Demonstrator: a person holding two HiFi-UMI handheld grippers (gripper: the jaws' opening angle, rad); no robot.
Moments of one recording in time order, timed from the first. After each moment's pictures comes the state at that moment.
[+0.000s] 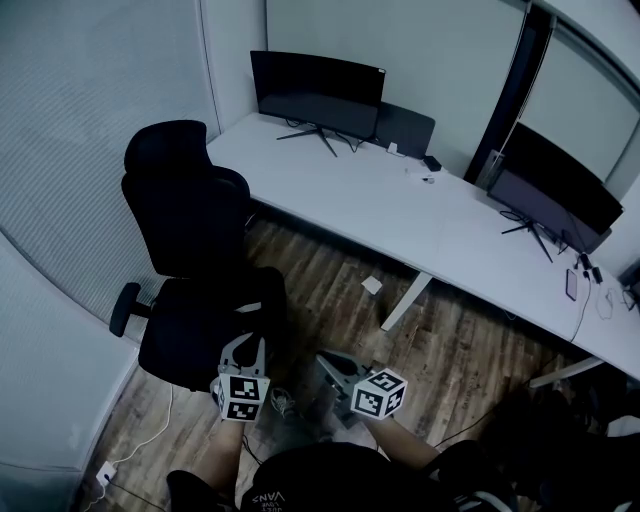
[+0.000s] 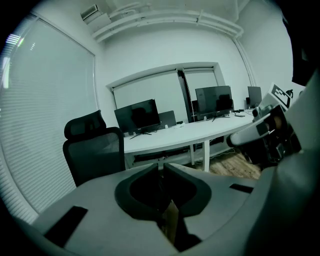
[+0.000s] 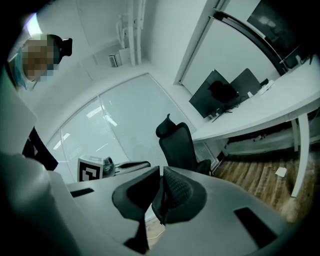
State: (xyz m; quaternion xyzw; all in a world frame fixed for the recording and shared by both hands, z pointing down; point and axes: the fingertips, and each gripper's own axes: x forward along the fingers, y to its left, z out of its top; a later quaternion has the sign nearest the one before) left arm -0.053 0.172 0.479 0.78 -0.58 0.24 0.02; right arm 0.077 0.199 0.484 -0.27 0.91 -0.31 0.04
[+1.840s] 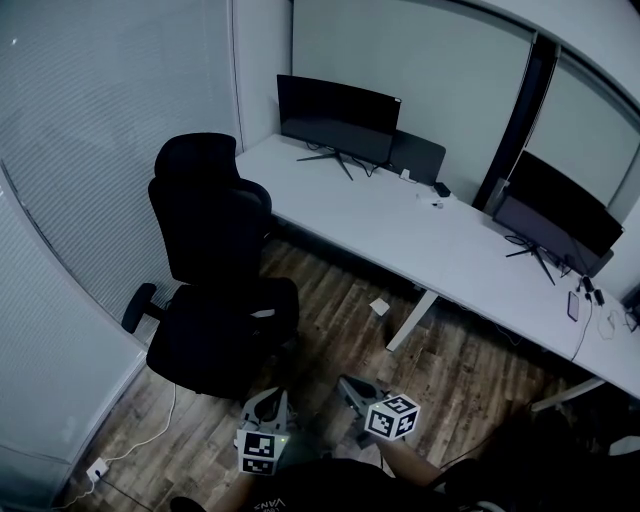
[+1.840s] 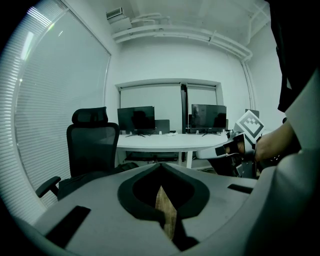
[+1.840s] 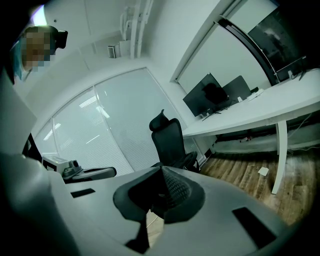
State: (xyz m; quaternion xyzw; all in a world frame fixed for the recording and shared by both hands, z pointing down) left arm -0.014 0.312 0.477 0.80 -0.58 0.15 0.08; right arm 0.108 0.256 0.511 -0.31 0.90 -0.29 0.00
